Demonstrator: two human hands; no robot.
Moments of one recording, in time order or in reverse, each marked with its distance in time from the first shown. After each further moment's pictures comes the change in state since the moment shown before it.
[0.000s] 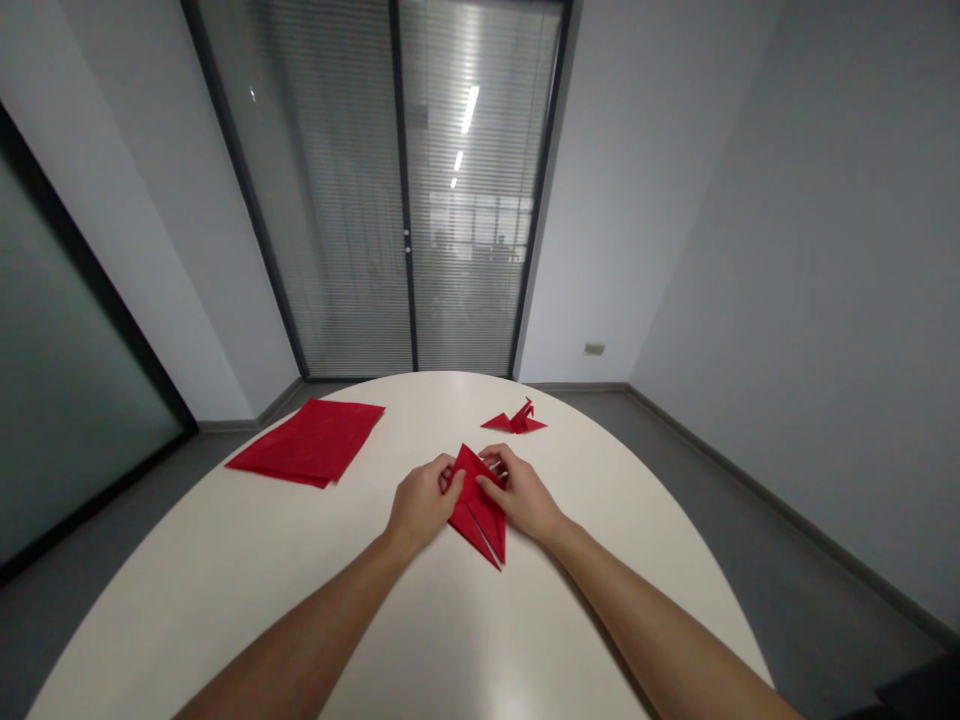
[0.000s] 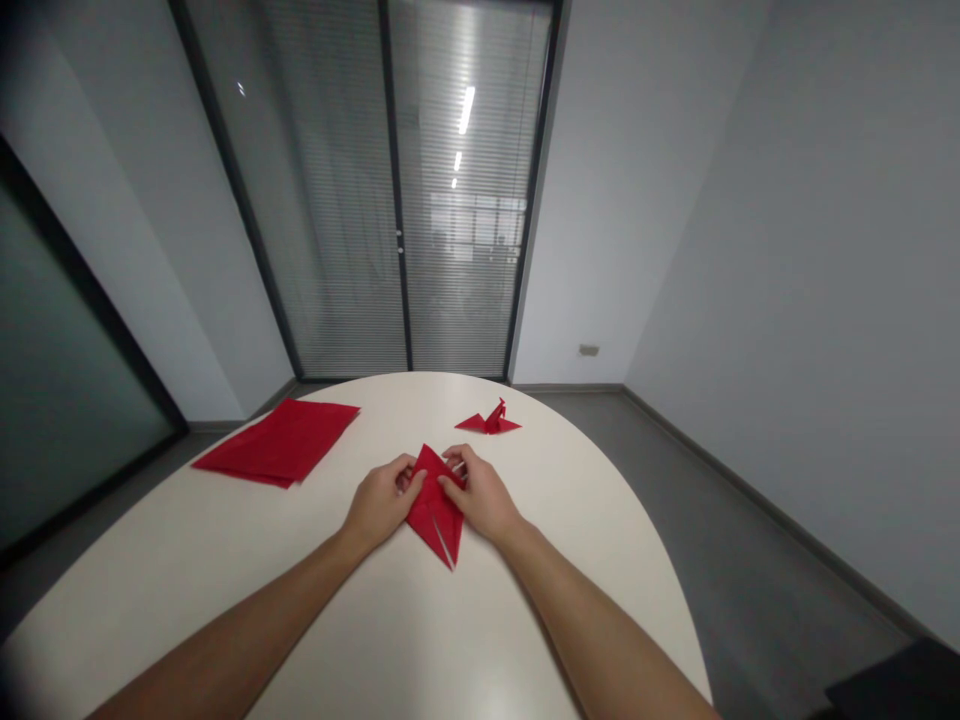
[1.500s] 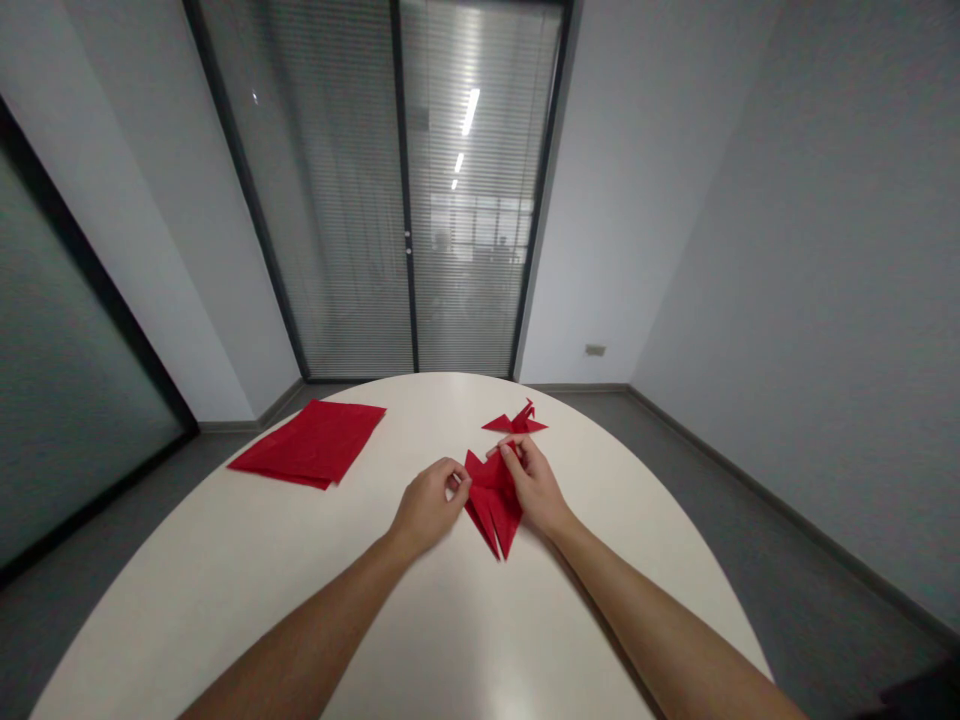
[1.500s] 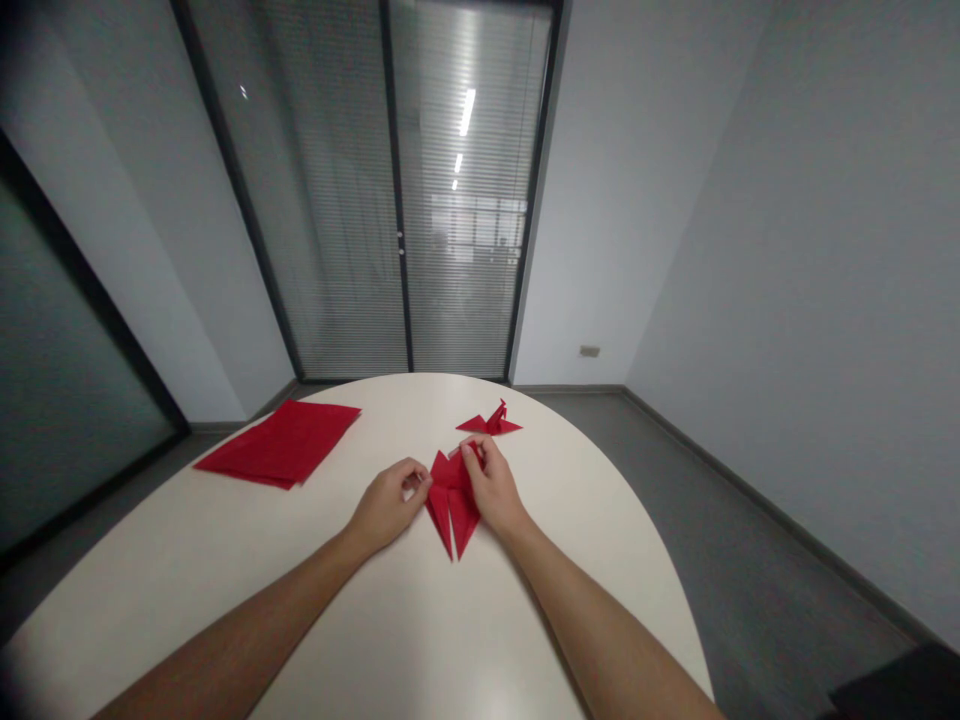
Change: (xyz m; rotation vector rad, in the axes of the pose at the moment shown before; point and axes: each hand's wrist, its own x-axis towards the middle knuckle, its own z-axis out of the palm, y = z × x) left_hand 0.001 -0.004 0.005 -0.133 -0.035 0.084; right_hand 0.007 0.001 -0.002 0.267 0.230 0.014
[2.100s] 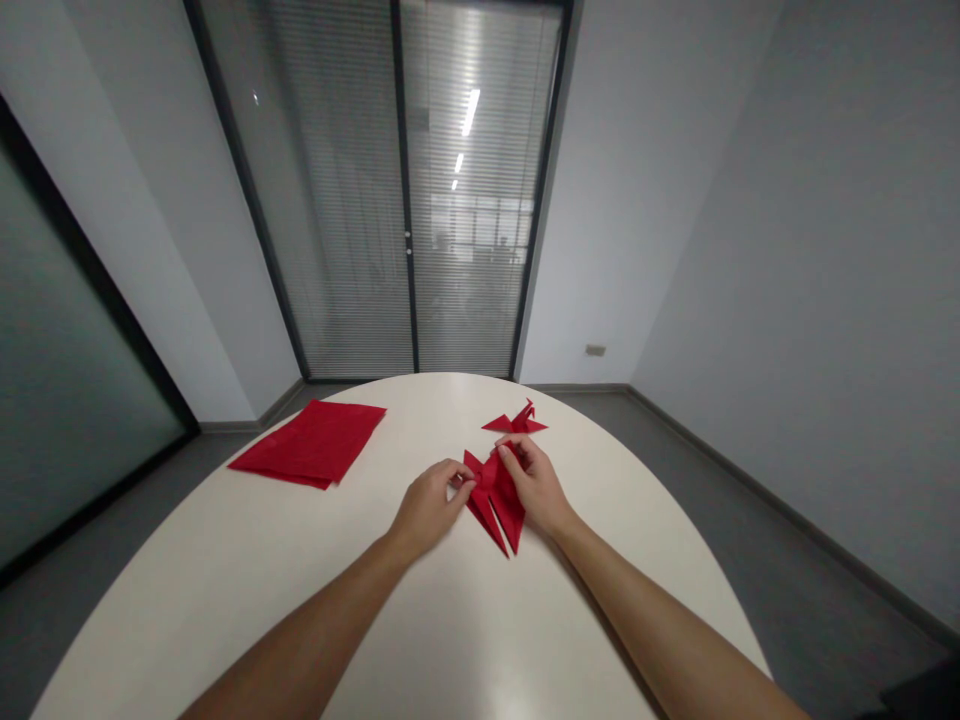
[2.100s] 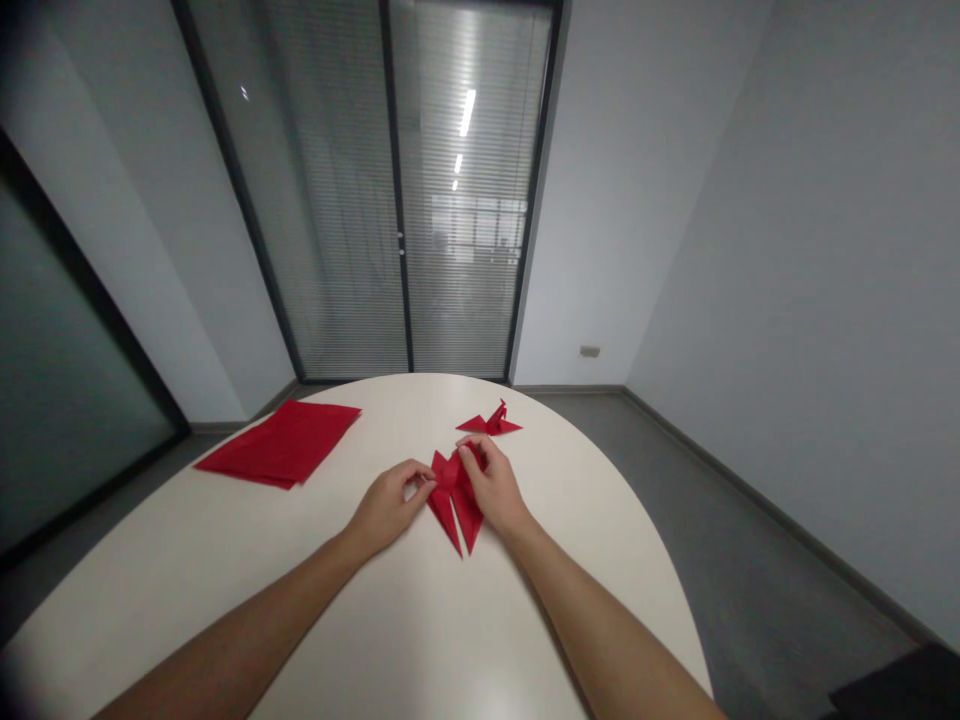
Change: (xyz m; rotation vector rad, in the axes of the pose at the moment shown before) left_hand -0.001 0.001 -0.002 -0.032 -0.026 0.059; right_hand 0.002 -0.002 -0.003 -0.065 0.006 -0.041
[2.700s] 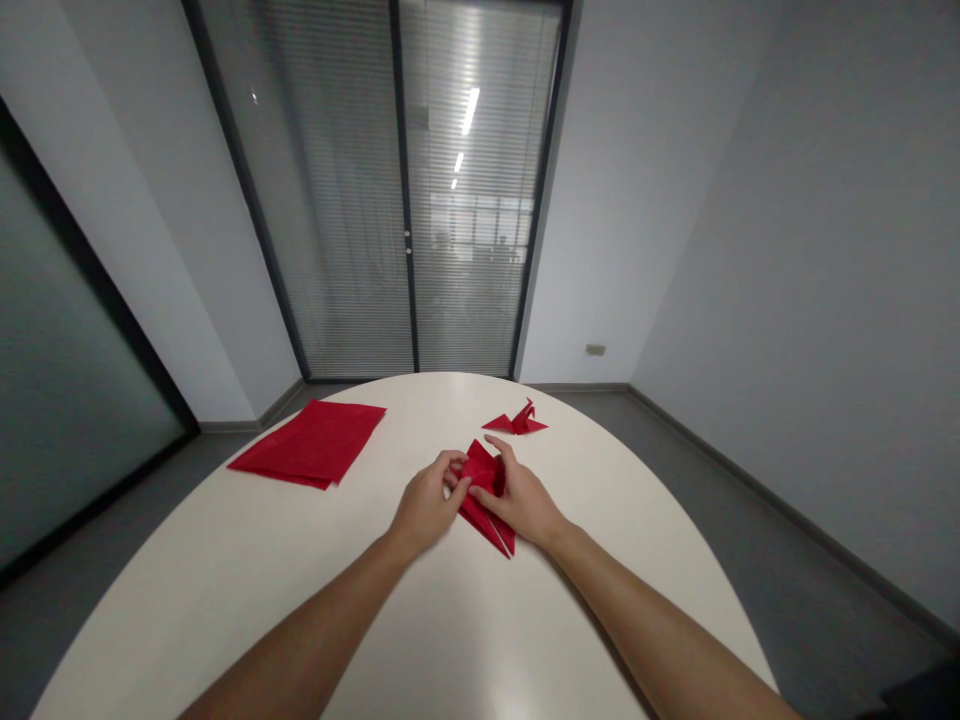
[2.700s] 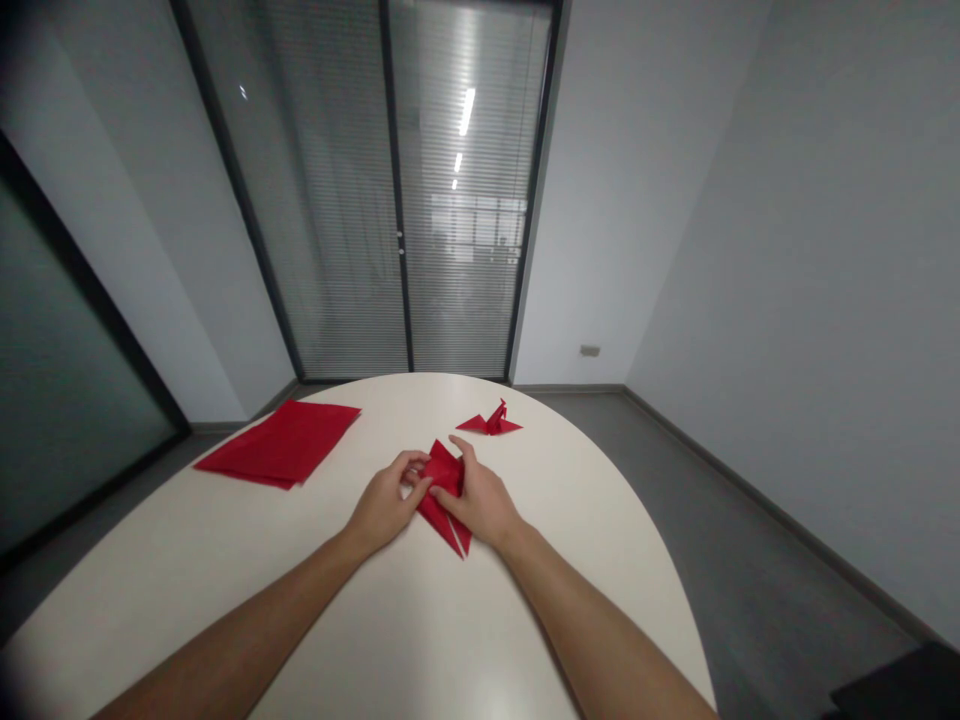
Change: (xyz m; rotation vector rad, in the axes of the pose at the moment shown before) left_hand 0.001 -0.007 0.003 -0.064 0.049 -0.078; right_hand -0.015 -0.014 0.004 -0.471 -0.281 0.080
